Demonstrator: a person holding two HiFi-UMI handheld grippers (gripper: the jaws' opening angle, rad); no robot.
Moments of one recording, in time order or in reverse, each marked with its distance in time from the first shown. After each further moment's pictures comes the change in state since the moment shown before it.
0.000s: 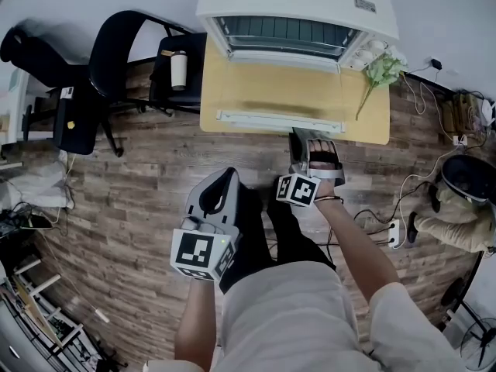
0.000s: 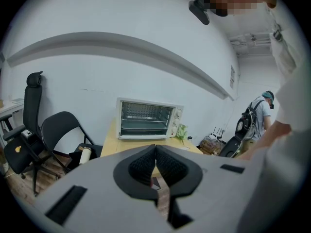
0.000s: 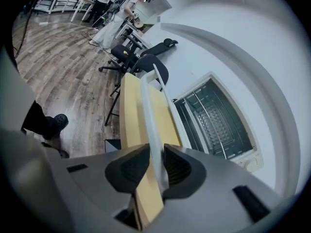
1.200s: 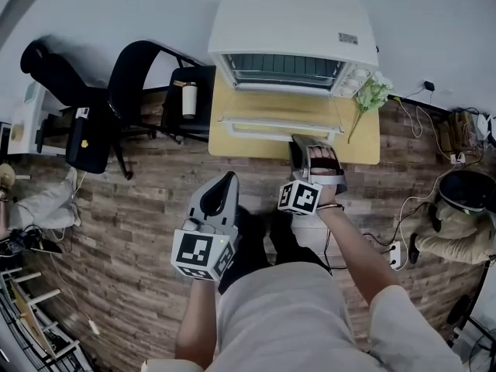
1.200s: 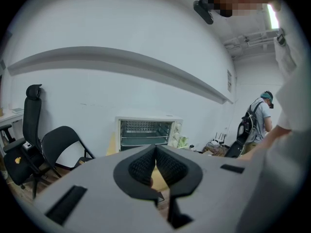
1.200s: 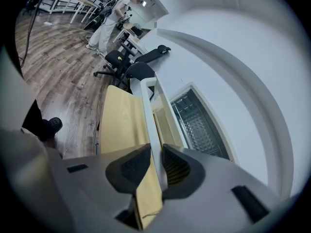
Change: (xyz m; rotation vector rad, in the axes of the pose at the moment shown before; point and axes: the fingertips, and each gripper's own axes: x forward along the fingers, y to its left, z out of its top) left arm -0.013 -0.008 0.060 0.047 -0.109 0.010; right arm -0.028 -0.081 0.027 0.002 -0.051 -0.052
